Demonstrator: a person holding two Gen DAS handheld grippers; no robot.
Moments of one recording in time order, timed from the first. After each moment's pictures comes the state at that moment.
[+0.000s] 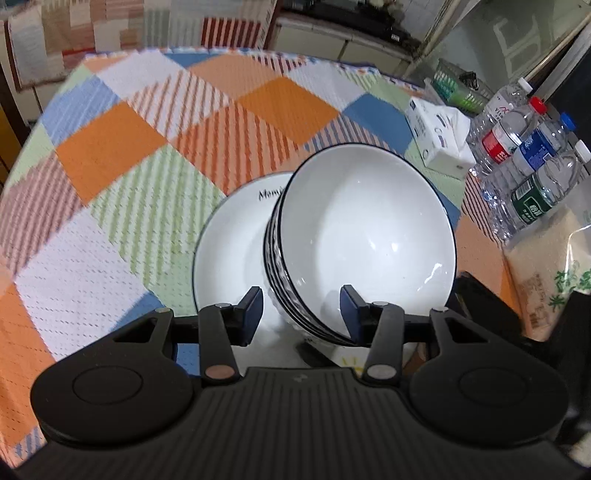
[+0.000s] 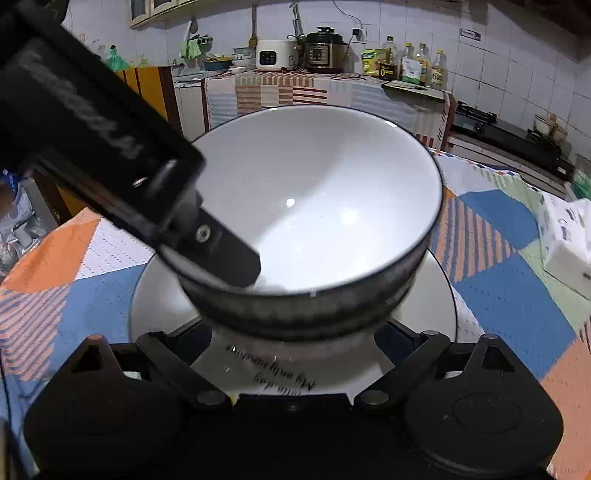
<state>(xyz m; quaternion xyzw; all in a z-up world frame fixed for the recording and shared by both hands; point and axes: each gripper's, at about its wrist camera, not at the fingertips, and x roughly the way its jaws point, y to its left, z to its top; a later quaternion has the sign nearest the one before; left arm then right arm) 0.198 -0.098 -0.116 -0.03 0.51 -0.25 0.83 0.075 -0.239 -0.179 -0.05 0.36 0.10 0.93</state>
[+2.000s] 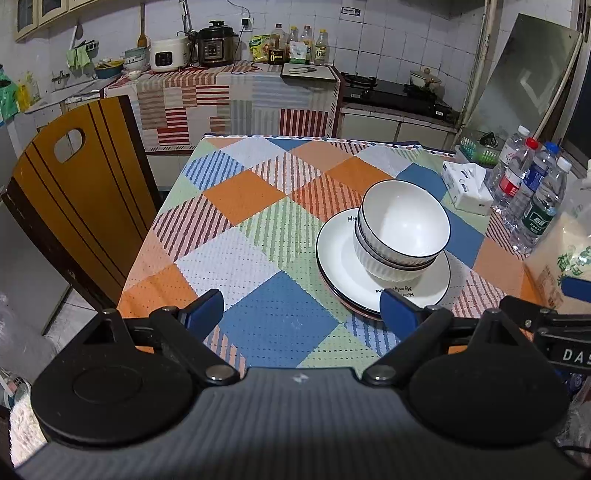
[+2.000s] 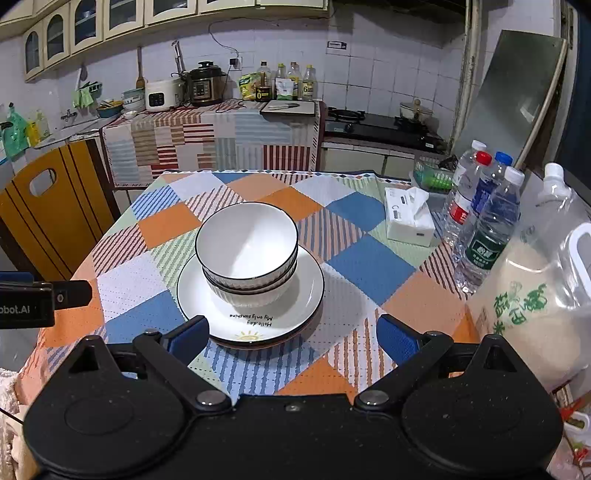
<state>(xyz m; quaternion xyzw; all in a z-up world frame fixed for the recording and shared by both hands) 0.040 0.006 -0.030 0.00 0.38 -0.14 0.92 -0.067 -0.212 -0.056 0.01 0.34 -0.10 0.93</state>
